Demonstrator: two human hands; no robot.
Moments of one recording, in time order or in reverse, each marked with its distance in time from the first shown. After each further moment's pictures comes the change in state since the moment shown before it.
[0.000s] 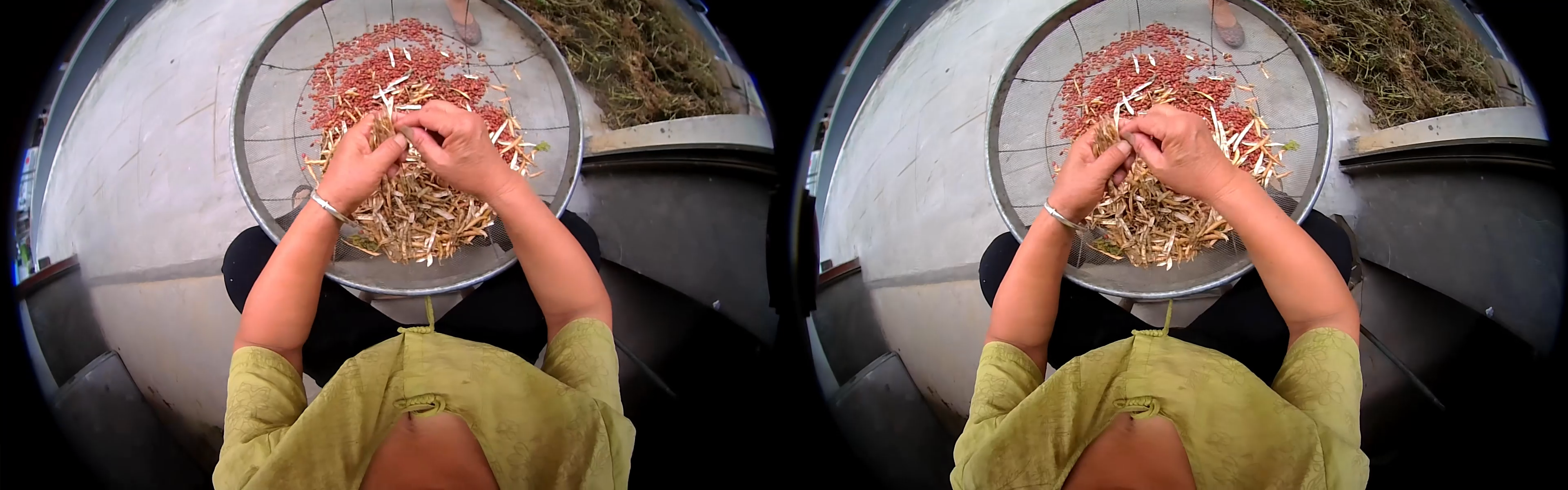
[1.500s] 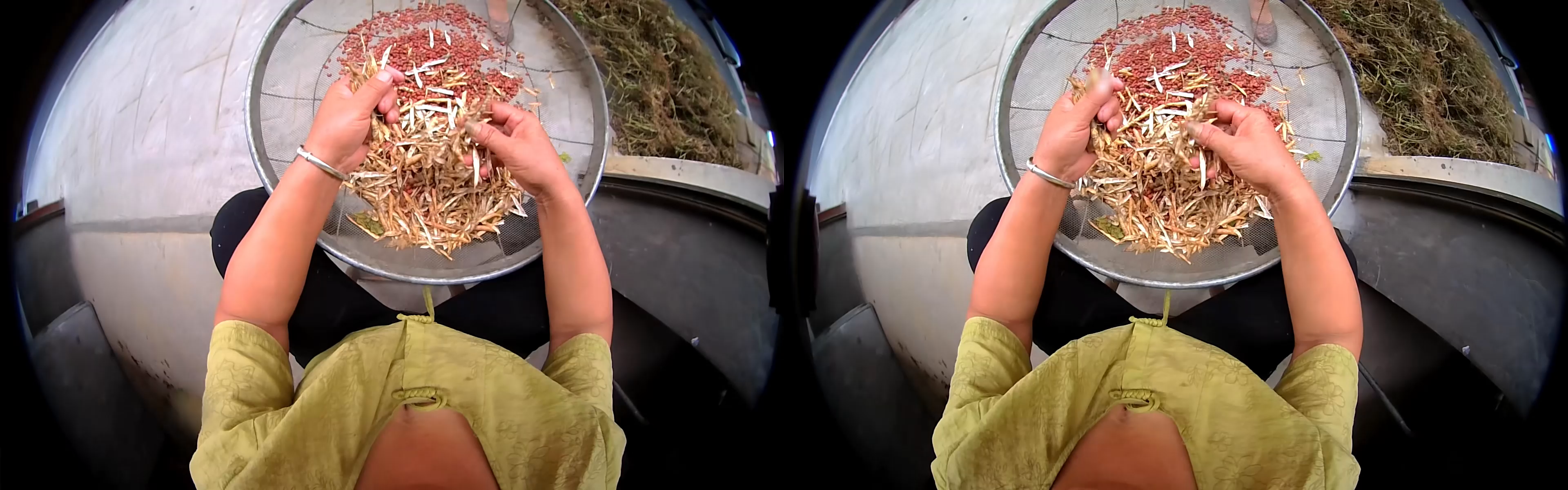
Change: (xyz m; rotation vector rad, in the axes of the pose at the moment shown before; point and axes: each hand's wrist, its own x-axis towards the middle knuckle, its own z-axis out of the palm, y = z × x) left_hand 0.003 0.010 -0.033 -0.341 0.166 0.064; right_hand -0.007 0.008 -0.025 0.667 -0.314 0.844
